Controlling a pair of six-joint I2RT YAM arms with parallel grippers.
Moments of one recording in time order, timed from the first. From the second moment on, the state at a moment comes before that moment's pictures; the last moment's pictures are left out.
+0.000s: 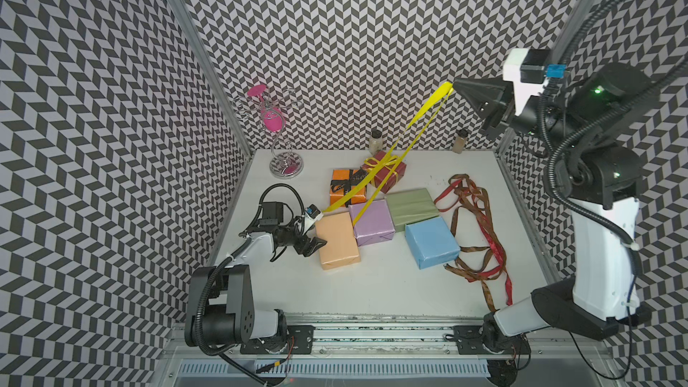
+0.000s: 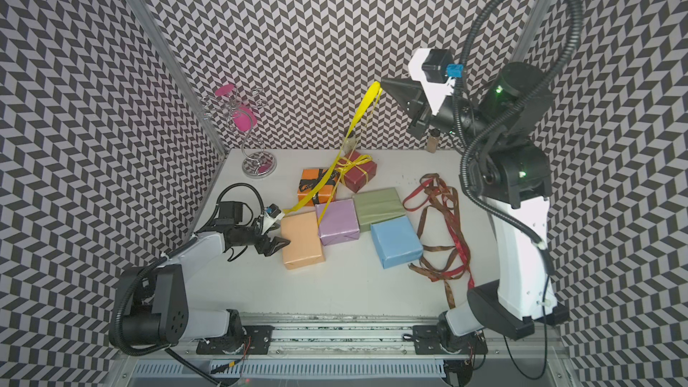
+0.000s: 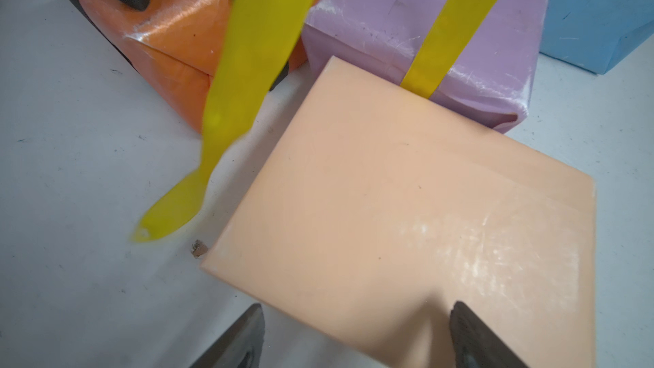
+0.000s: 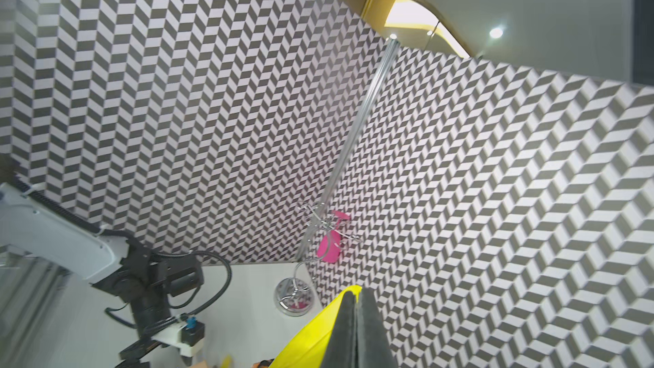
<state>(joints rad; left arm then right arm) 0.04 1.38 0.67 -0.35 0.70 0.76 0.28 1.50 2.41 -0.66 -0.70 -0.37</state>
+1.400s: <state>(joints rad) 0.04 1.38 0.67 -0.35 0.71 0.76 0.19 1.19 1.94 -0.19 0.42 -0.73</state>
